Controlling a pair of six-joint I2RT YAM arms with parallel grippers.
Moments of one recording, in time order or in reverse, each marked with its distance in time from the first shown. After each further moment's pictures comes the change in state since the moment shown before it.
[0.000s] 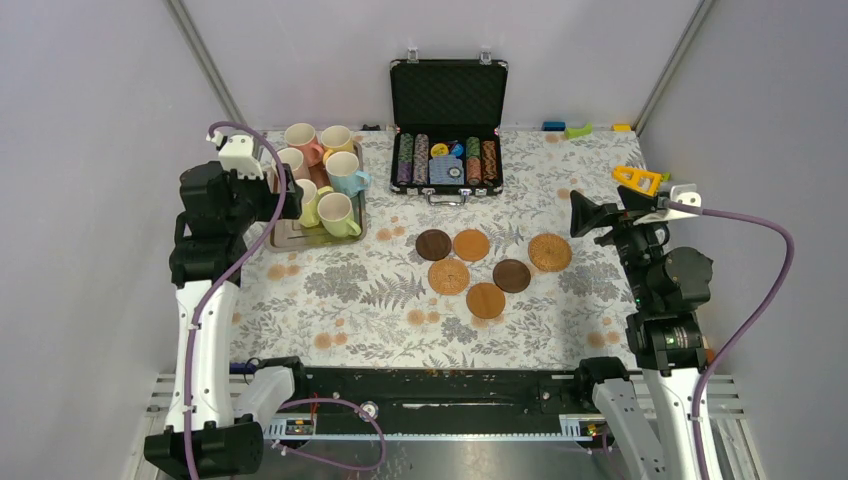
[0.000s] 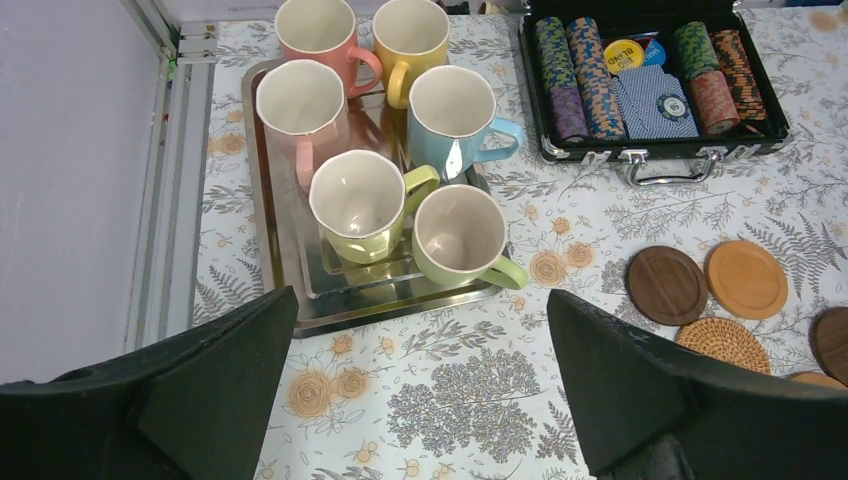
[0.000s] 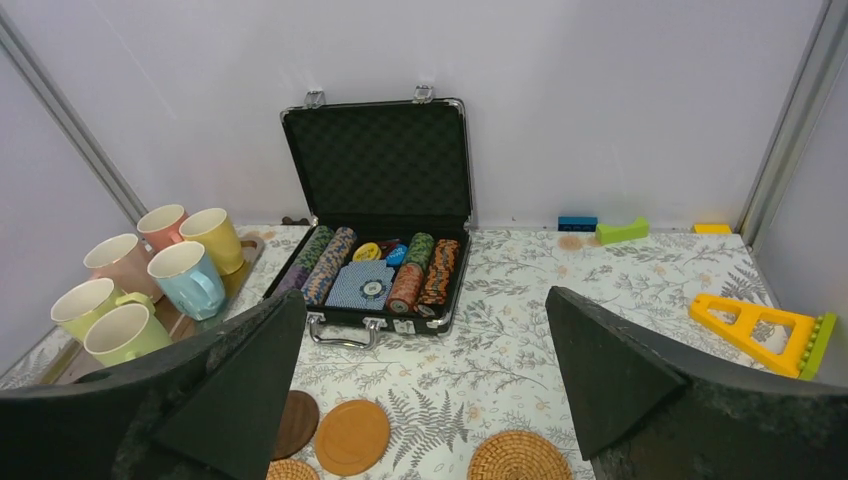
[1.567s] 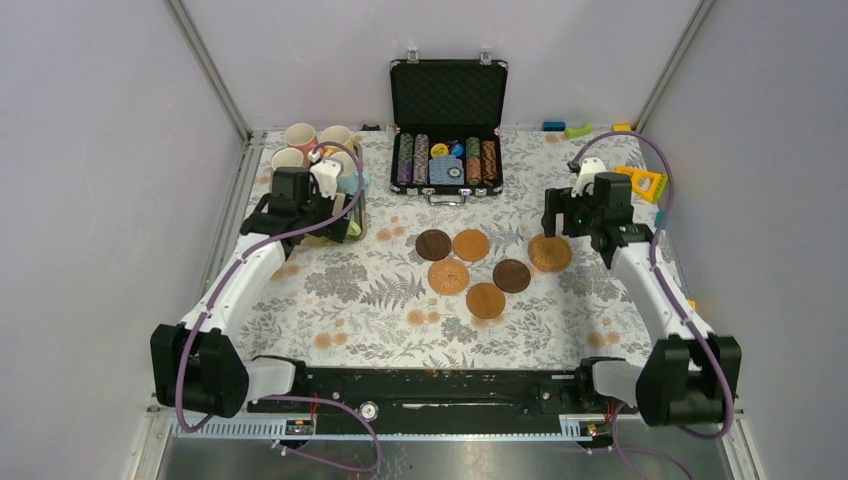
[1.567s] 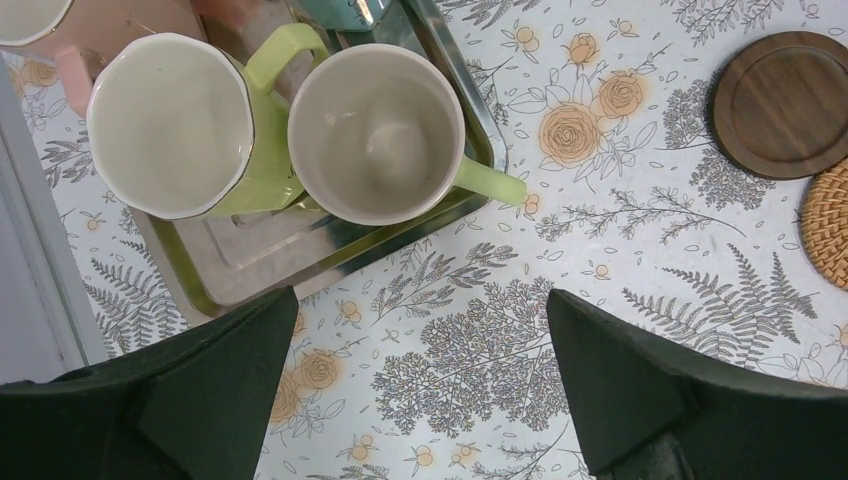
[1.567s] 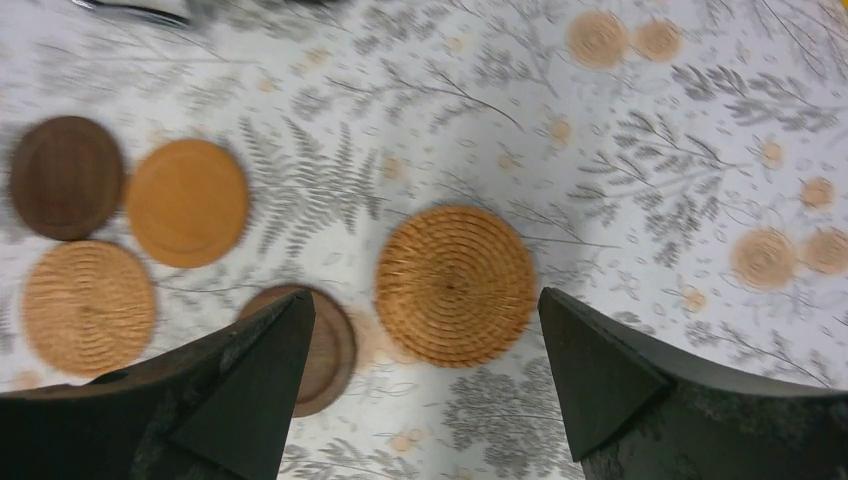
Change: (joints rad) left arm -0.273 0.311 -0.168 0.103 -0.163 0.164; right arm -0.043 0.658 0.040 -0.174 -0.086 -0.198
